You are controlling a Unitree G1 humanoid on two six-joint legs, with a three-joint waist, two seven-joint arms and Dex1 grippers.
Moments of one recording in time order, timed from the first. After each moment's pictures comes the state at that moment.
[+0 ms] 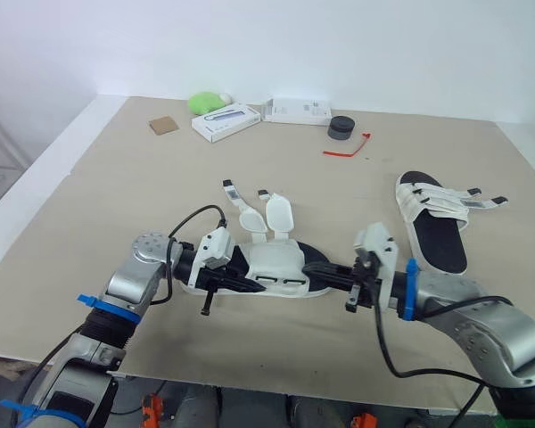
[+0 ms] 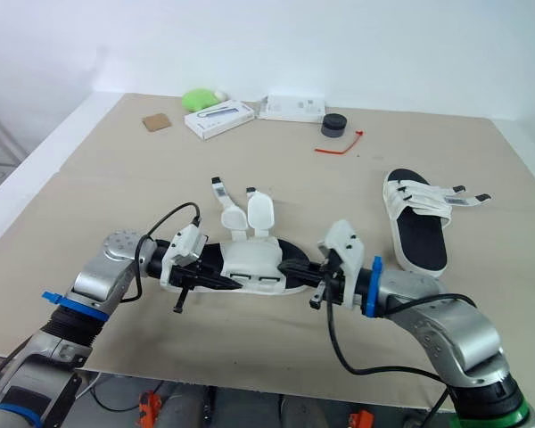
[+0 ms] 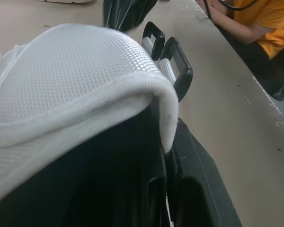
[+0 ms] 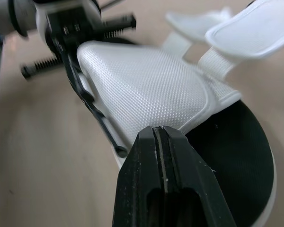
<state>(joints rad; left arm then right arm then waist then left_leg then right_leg) -0.54 0.46 -0.24 0.18 -0.29 0.20 -1.49 -0.22 -0.75 0.09 -0.46 0.62 0.71 0.75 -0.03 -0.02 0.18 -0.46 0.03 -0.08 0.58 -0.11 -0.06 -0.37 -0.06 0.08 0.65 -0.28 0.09</state>
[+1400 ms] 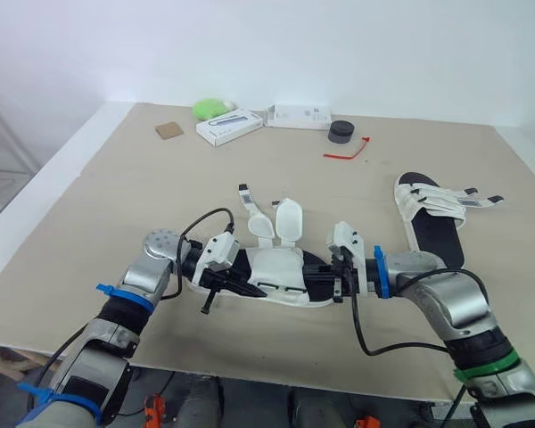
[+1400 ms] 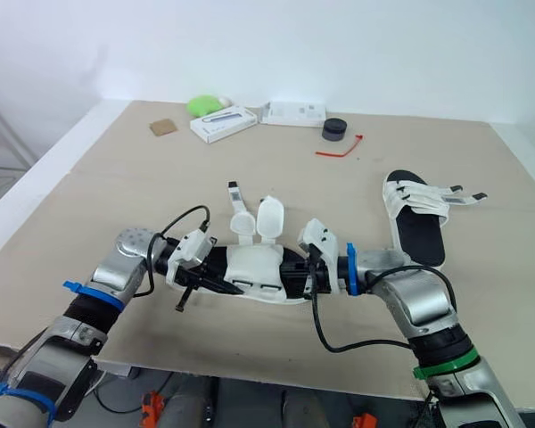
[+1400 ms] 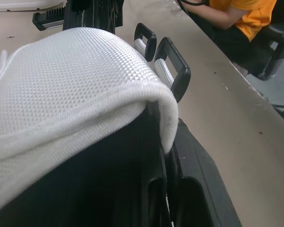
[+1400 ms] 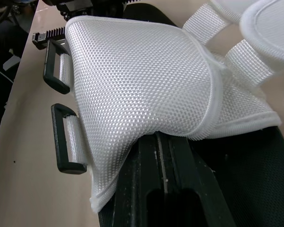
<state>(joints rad) -0.65 0.37 -0.28 0.47 -0.24 -0.05 -1.62 -0.43 -0.64 0.22 -0.12 0.44 0.63 1.07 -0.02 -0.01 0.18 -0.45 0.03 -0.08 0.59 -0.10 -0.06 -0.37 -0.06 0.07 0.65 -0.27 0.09</state>
